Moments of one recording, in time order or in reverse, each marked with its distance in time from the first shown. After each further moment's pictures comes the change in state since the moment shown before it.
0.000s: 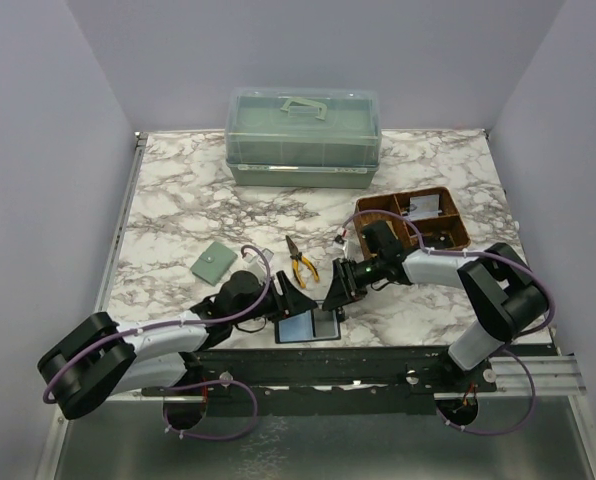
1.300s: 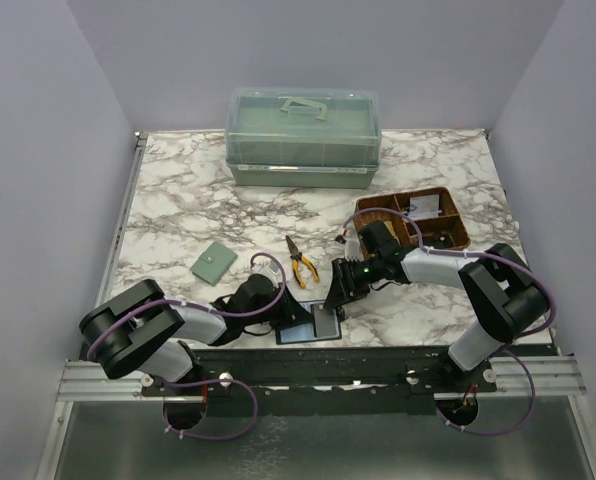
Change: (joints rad) left arm -0.031 0.327 0.011 0.143 -0.005 -0.080; right arm 0.014 0.005 0.025 -0.090 0.221 -0.044
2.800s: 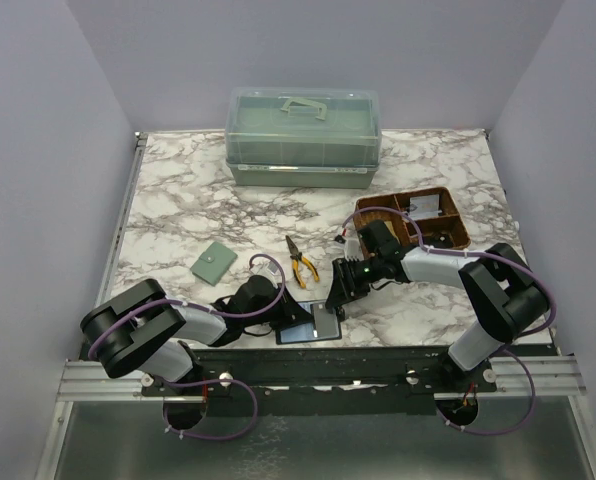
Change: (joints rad) left arm -0.002 0.008 -0.008 0.011 -0.026 -0.027; right arm 0.009 -0.002 0.011 -0.021 -0.006 -0.041
